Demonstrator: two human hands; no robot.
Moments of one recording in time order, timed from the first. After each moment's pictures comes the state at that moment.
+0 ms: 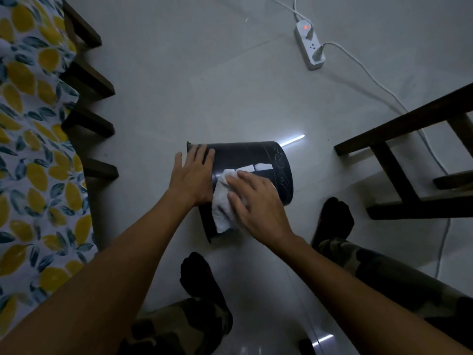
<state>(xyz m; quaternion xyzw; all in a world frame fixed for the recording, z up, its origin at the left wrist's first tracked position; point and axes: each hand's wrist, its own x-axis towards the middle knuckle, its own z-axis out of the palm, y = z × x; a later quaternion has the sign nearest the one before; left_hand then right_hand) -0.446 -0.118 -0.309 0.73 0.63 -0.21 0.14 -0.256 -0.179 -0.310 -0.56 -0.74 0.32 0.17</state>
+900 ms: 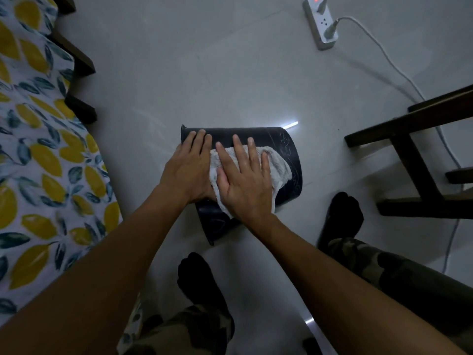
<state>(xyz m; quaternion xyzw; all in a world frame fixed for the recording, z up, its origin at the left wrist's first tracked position) -0.482 -0.101 -0.357 0.78 0.57 -0.22 0.16 -0.323 -0.143 -0.393 -0.63 -0.75 0.13 0.13</state>
